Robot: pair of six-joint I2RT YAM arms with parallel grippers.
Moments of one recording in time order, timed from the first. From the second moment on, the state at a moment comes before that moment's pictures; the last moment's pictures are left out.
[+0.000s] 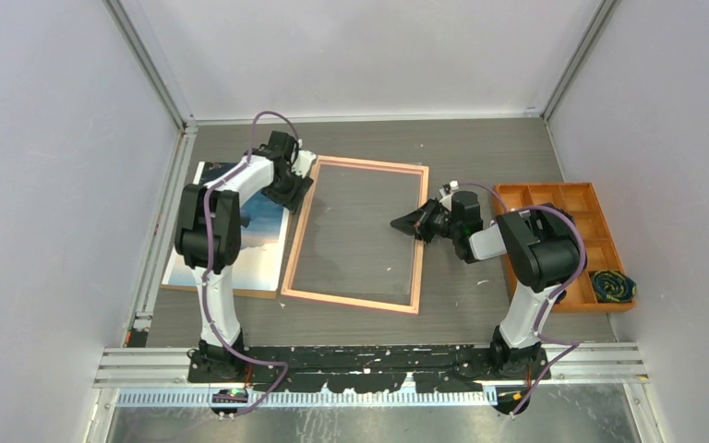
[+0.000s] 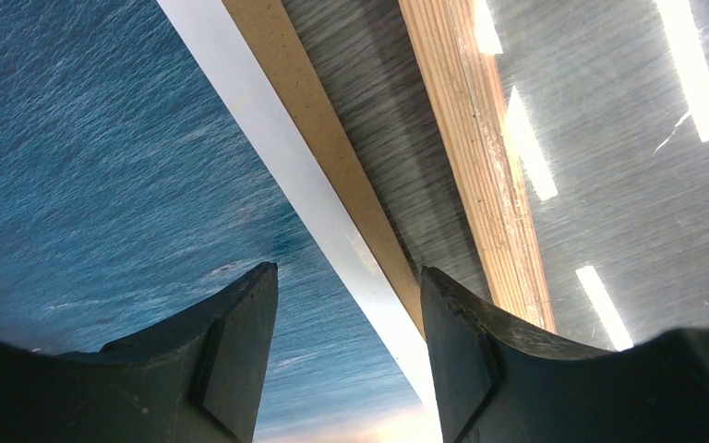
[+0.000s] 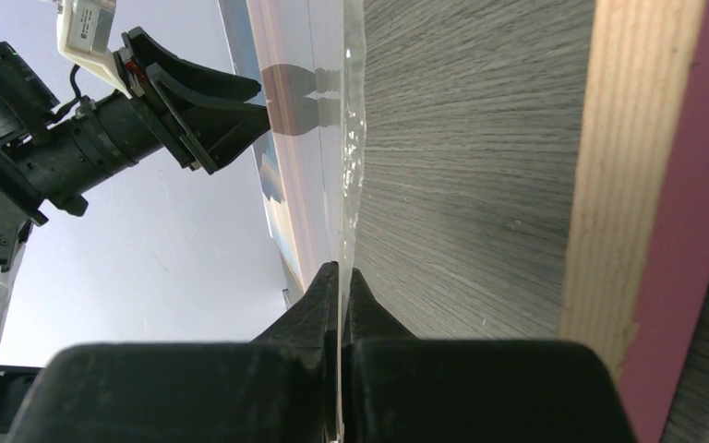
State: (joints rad) left arm -0.24 2.05 1.53 -0.67 0.02 0.32; right arm 0.24 1.83 0.60 0.78 -0.63 1.19
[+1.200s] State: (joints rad) left arm -0.26 2.06 1.53 -0.66 -0.02 0.32; right arm 0.24 1.83 0.60 0.71 -0.65 1.15
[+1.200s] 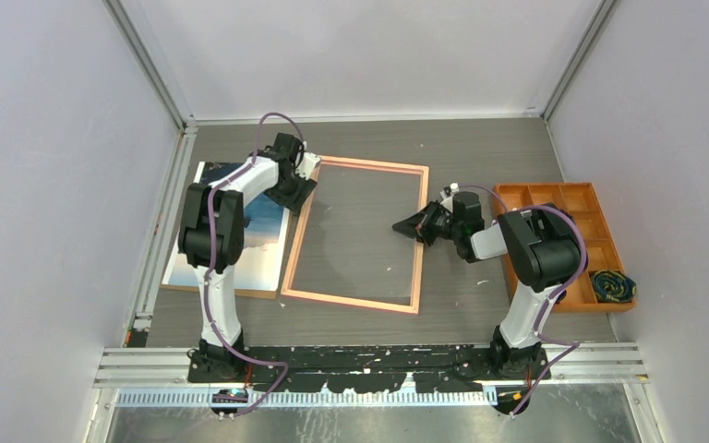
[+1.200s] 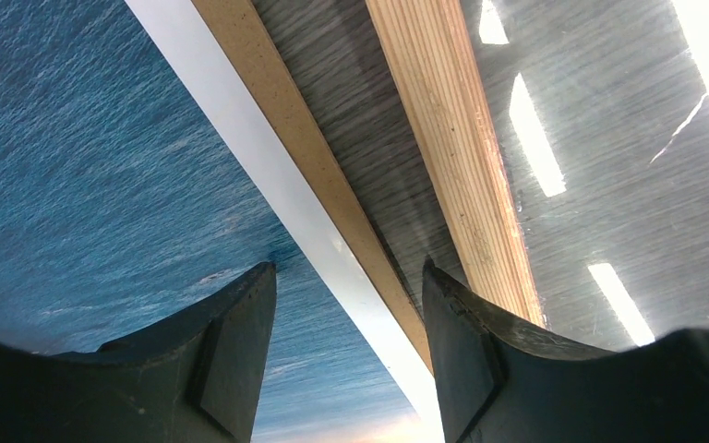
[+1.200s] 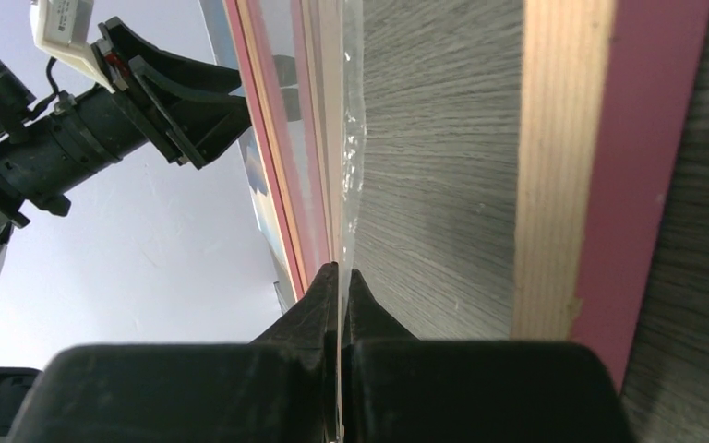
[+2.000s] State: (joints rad) left arm -0.26 2.06 1.53 -0.65 0.01 0.32; right arm 0.24 1.87 0.59 1.13 -0.74 1.37
